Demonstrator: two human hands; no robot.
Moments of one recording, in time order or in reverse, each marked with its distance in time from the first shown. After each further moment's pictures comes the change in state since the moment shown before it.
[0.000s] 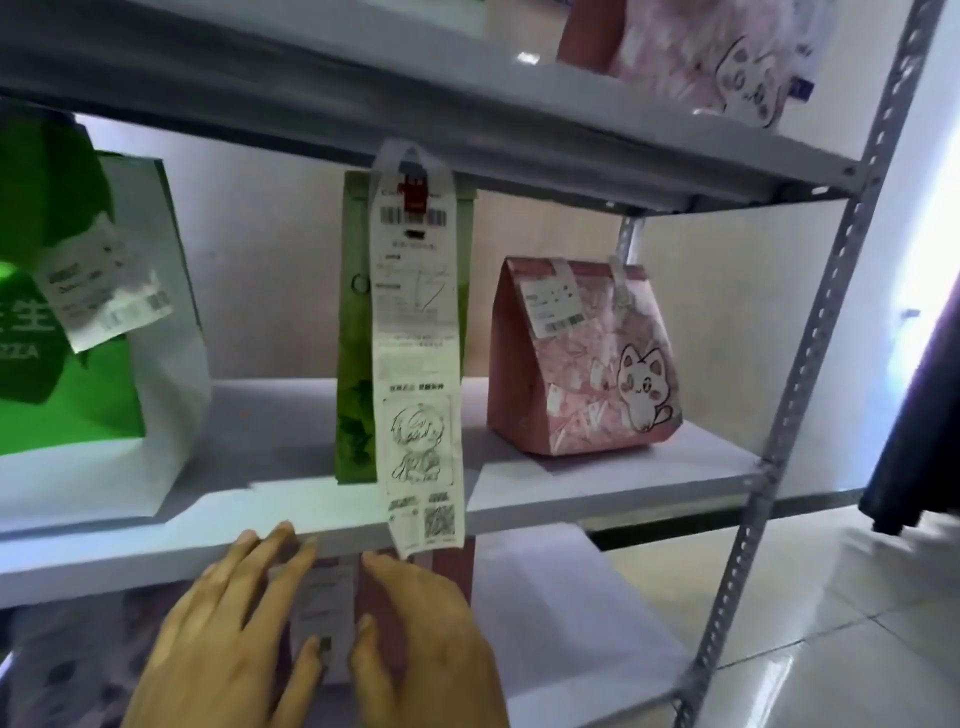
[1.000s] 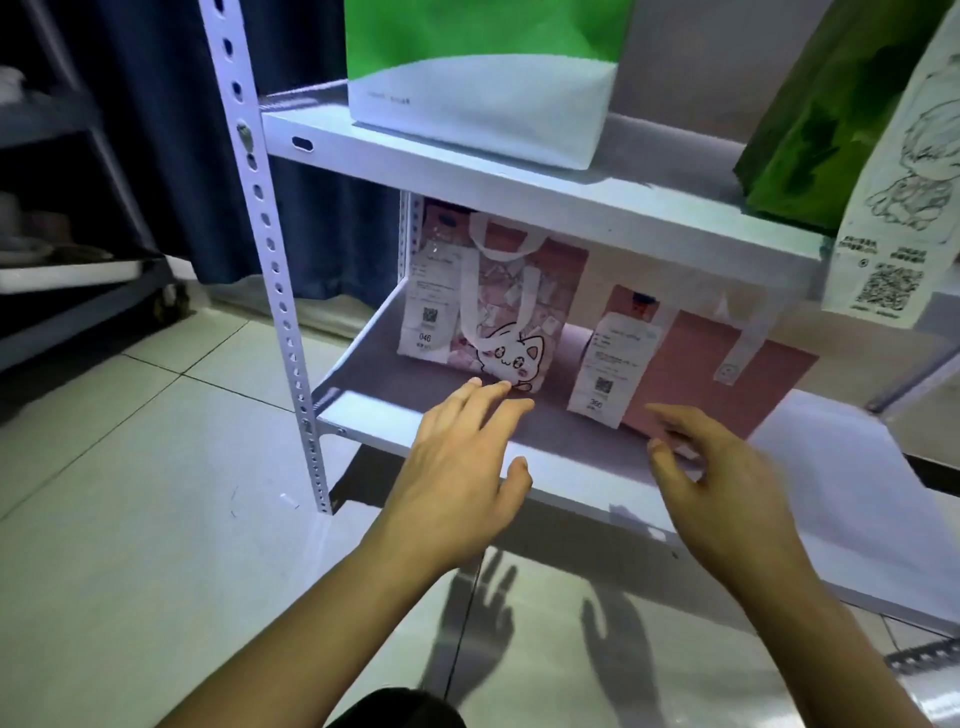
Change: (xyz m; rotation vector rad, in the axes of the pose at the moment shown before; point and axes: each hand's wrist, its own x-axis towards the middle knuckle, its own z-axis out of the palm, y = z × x) left_hand -0.165 -0.046 0.006 -0.109 -0.314 -0.440; right_hand -0.072 0.033 0.054 -0.138 -0.570 0.229
